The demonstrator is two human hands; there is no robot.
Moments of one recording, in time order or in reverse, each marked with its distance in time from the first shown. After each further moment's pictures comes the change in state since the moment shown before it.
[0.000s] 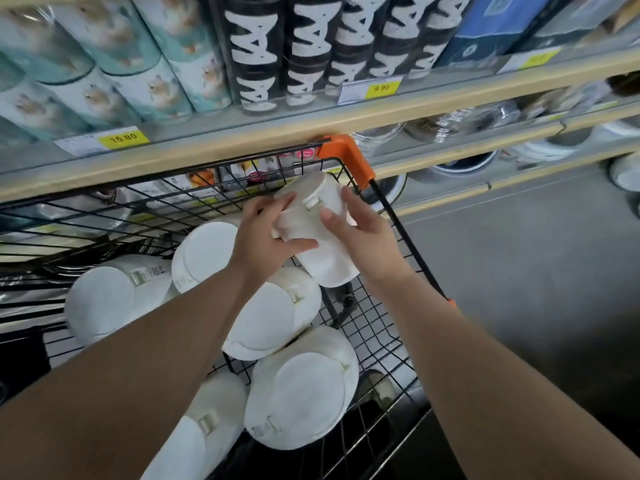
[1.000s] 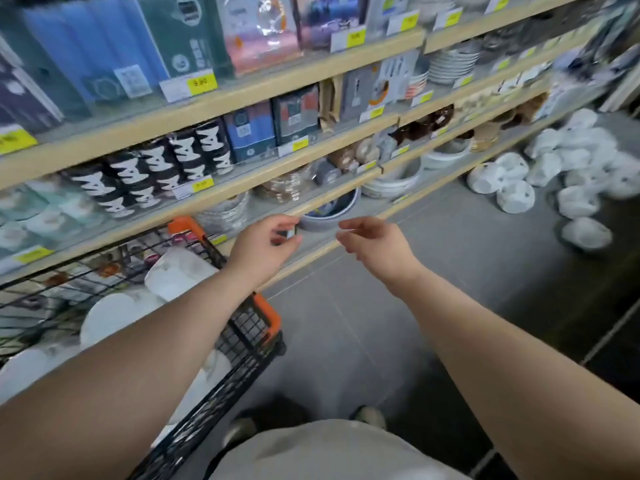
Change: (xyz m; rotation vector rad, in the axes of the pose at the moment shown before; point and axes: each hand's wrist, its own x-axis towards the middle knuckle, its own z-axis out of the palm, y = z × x) left_hand -0.130 0.295 0.108 0.020 -0.180 0.220; right_hand -0.205 -0.066 -0.276 -0.169 0.278 -0.196
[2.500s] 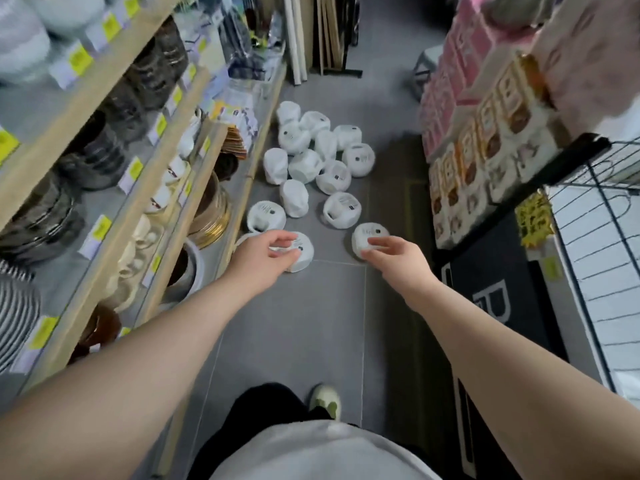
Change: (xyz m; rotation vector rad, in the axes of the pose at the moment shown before) left_hand 0.559 0.530 0.739 0.156 -0.848 0.318; right_hand 0.385 0.179 -0.838 0.324 0.868 0.436
